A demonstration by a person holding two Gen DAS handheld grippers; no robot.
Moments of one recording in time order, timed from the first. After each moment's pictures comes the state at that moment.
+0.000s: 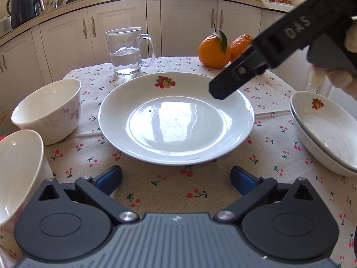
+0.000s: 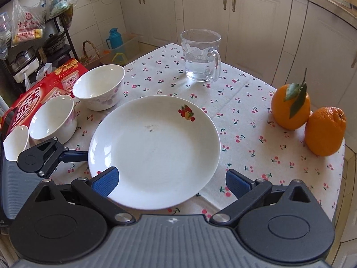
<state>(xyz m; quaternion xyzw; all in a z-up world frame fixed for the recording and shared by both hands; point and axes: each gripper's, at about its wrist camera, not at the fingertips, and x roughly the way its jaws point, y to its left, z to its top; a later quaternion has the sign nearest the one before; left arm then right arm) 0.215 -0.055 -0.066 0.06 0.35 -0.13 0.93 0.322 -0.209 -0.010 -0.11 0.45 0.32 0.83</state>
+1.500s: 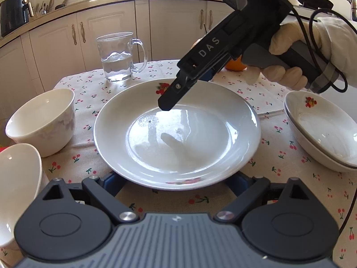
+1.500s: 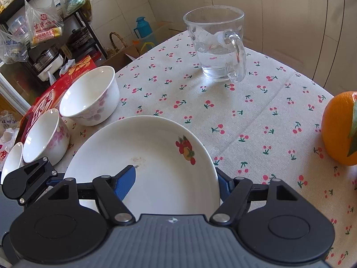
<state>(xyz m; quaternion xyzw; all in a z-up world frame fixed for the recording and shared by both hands) 0.215 -0.049 -0.060 0.07 0.34 -0.16 0.92 0.405 -0.189 -0.051 -0.06 0.49 0.41 0.77</state>
